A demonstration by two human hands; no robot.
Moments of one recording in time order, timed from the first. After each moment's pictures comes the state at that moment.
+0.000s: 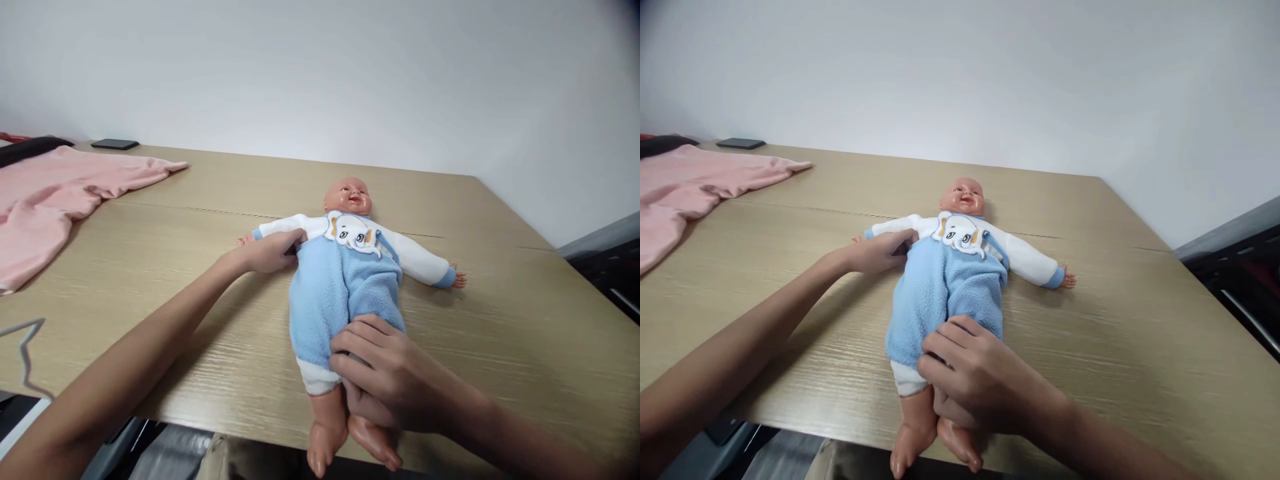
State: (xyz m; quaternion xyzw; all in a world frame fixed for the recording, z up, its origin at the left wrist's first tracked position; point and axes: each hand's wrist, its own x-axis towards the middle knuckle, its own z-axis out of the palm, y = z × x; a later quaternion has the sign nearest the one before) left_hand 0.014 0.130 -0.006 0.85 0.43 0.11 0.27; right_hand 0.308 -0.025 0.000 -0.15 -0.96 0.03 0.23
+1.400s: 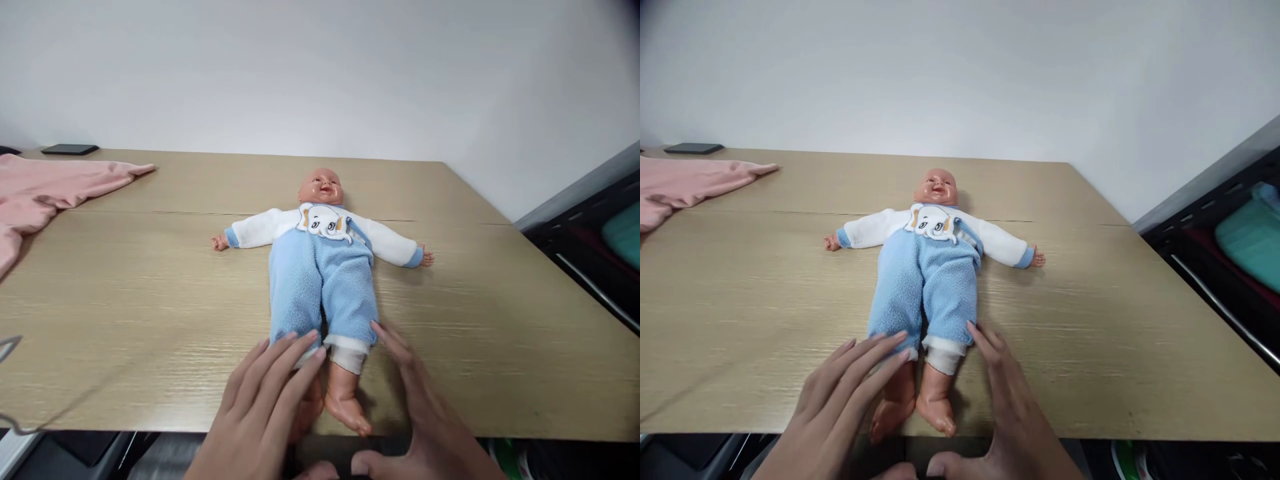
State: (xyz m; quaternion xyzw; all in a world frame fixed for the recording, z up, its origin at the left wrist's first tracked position) left_hand 0.069 -0.127 -0.023 0.87 0.42 0.25 0.04; right_hand 0.366 -0.127 -0.039 -0.49 -0.82 0.17 0.25
